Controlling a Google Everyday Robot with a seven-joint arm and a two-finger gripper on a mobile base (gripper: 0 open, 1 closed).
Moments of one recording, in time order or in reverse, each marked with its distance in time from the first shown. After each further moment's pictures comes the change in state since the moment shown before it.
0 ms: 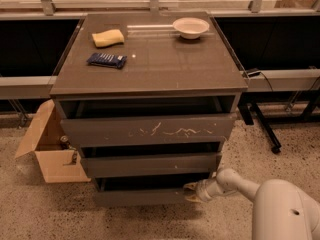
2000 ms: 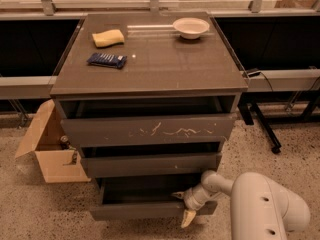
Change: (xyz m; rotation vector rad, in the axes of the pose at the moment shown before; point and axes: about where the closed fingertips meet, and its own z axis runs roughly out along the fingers) arm -0.023 0.047 0.057 -0.208 -0.024 -0.032
